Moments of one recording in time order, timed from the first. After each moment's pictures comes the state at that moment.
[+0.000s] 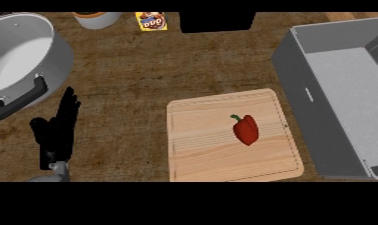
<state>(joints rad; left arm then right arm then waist) 0.00 0.14 0.11 -1.37 -0.01 0.19 0.01 0.69 -1.17 -0.16 -2.18 0.13 -0.33 -0.42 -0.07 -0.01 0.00</state>
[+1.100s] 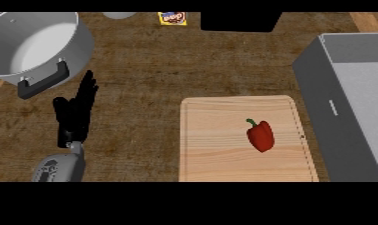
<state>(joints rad) -0.14 0.12 0.07 -1.30 -0.03 0.17 0.03 -0.04 -1.05 -0.01 -1.38 0.09 0.00 -0.54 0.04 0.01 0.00</state>
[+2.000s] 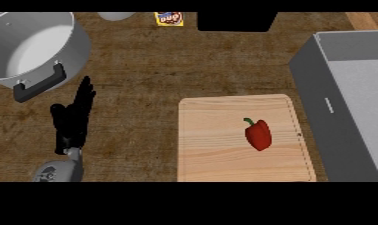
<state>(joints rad) -0.09 0.12 0.08 -1.31 -0.04 0.17 0.02 -0.39 -0.87 -0.05 -0.80 -0.15 0.47 -0.72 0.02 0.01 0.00</state>
